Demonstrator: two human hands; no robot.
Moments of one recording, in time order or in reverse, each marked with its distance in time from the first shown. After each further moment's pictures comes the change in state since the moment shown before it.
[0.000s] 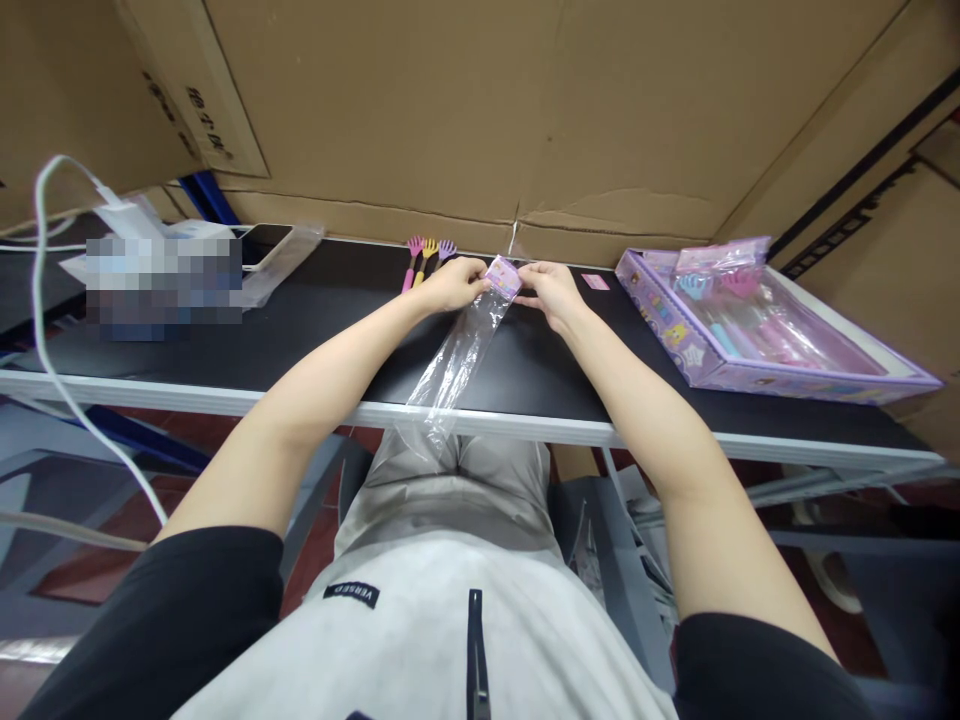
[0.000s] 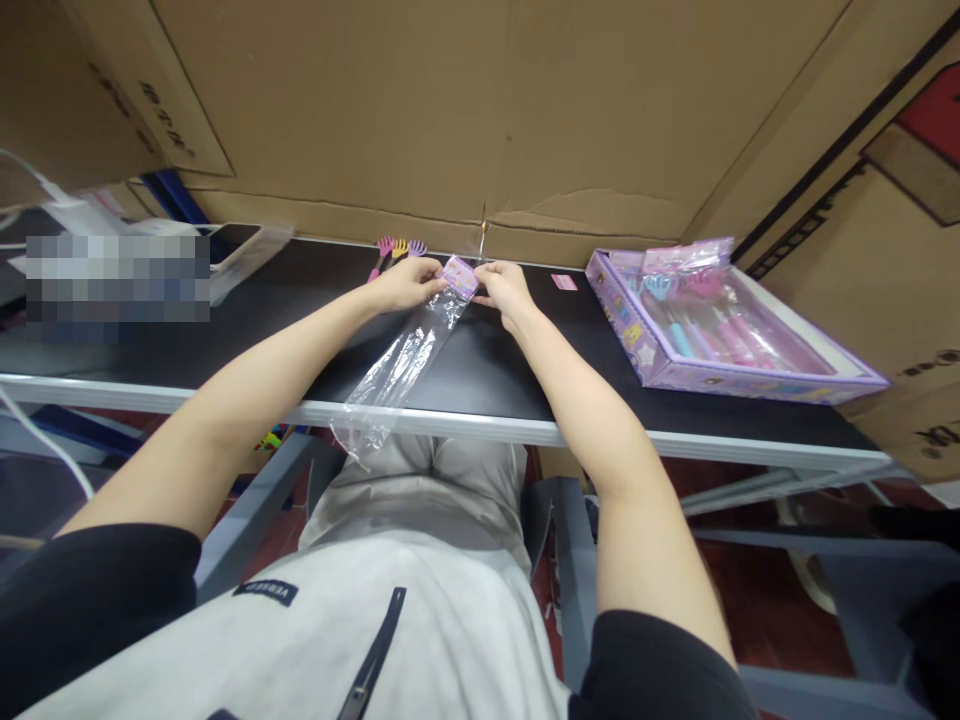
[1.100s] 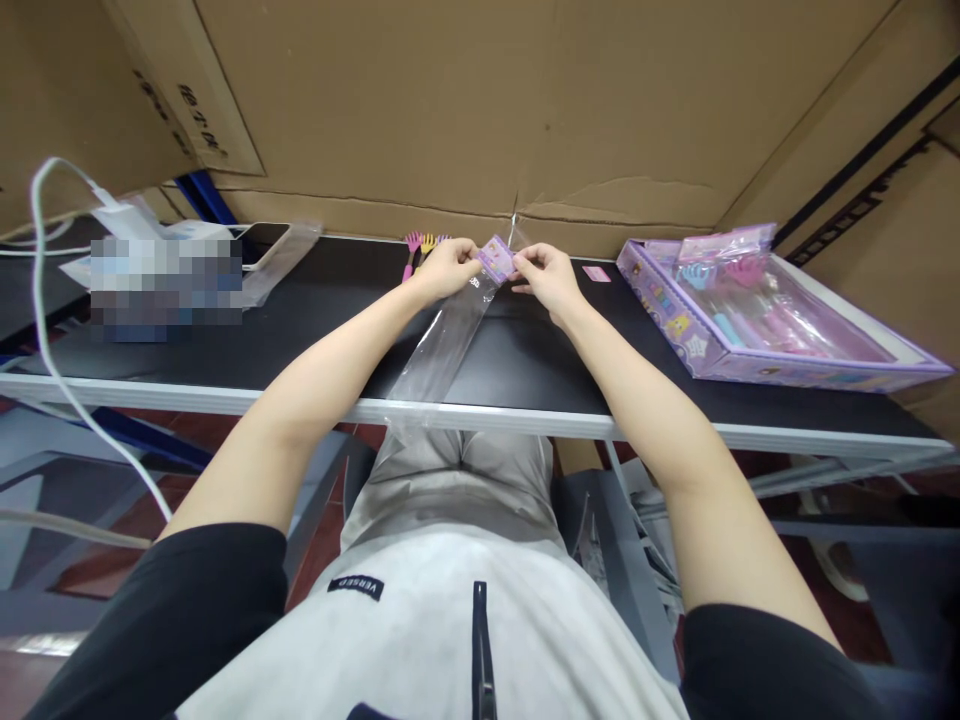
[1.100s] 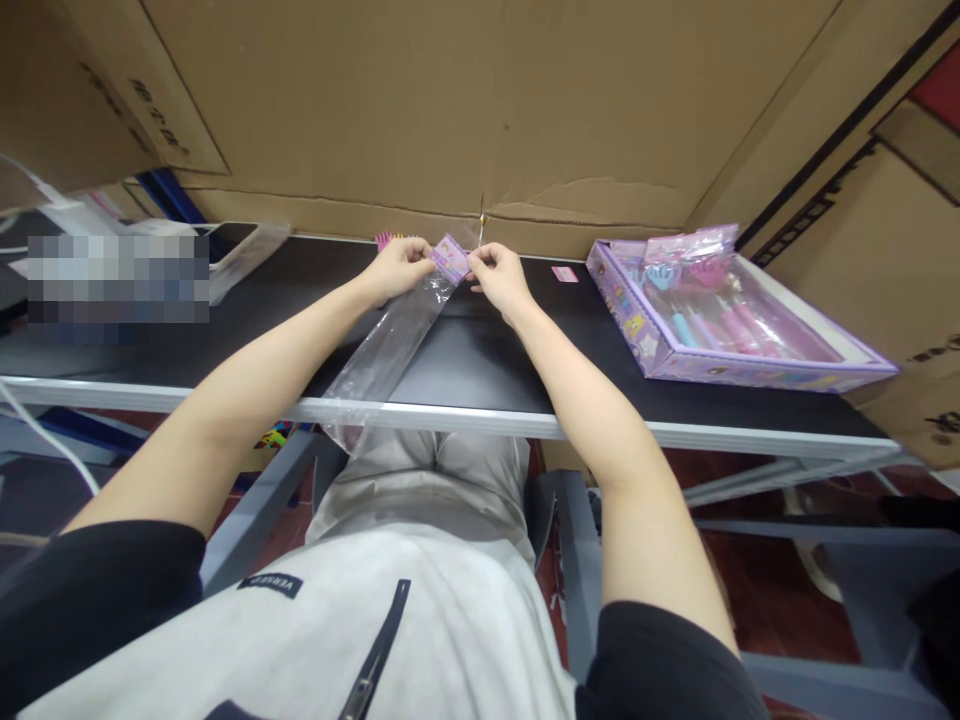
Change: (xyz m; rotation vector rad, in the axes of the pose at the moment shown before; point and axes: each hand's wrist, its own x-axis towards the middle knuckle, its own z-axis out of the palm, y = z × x) left_hand 0.000 0.004 0.000 -0.093 0.165 -0.091; right_hand 0.014 0.014 -0.004 -0.188 -0.036 -0.232
